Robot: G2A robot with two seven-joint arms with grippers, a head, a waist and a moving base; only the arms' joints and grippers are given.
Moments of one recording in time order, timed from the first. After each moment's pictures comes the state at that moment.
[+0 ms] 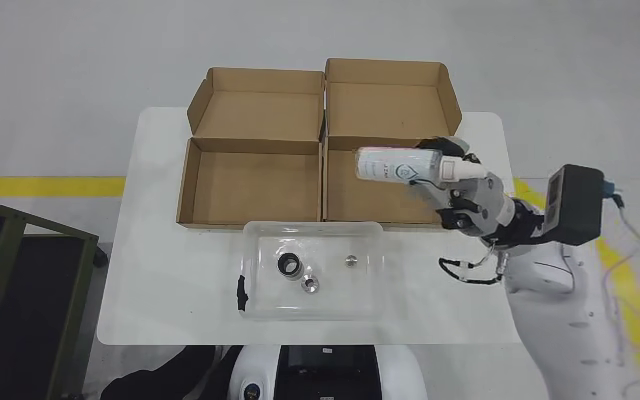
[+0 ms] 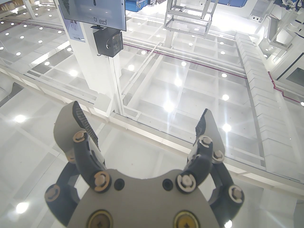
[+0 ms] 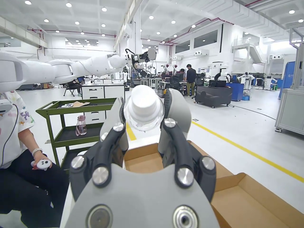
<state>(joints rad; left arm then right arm) -0.39 -0.34 -0.21 -1.15 3.07 0.45 0.08 -1.19 -1.14 1.42 -1.97 -0.75 -0.89 -0.06</state>
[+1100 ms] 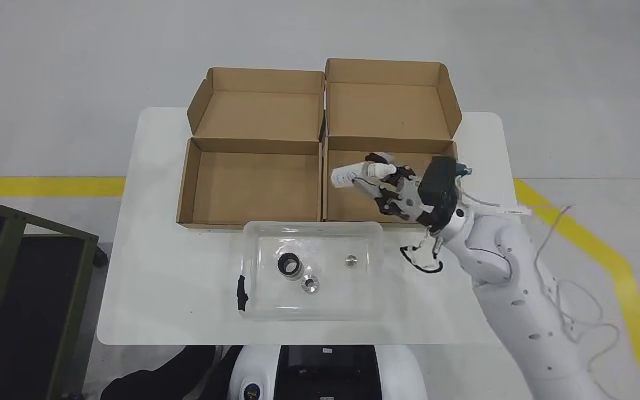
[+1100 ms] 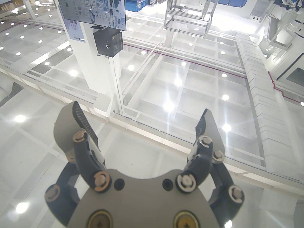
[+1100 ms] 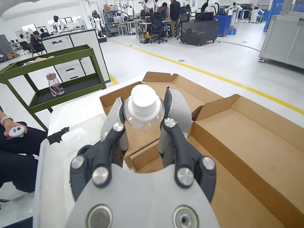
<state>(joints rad) -0.39 -0.34 -0.21 -1.15 3.07 0.45 0.08 -1.12 -1.16 1.24 -1.71 -0.96 -0.69 0.08</state>
